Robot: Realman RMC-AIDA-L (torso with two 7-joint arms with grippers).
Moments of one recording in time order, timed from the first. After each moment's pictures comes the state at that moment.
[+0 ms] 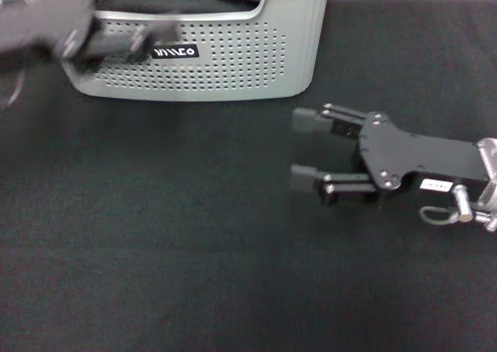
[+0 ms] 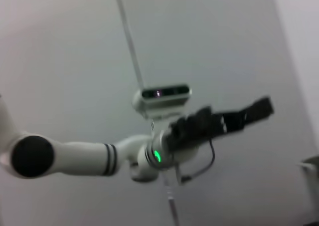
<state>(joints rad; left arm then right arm) -0.49 -1.92 0.83 0.68 1.42 1.85 -1.34 0.73 1.96 -2.31 -0.14 -0.19 -1.69 0.94</state>
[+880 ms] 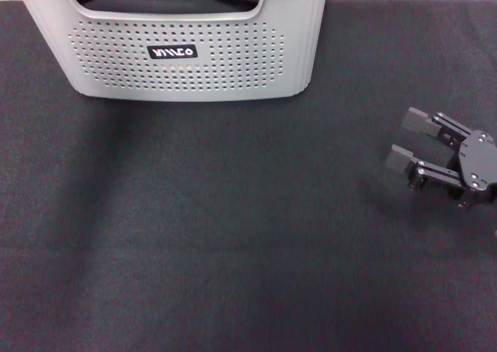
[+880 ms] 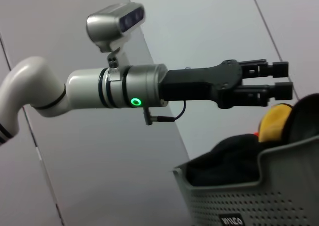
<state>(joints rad) -0.69 -2.10 1.39 1.35 2.20 0.85 -1.92 0.50 1.93 -2.12 -0.09 -0.19 -1.67 0.91</state>
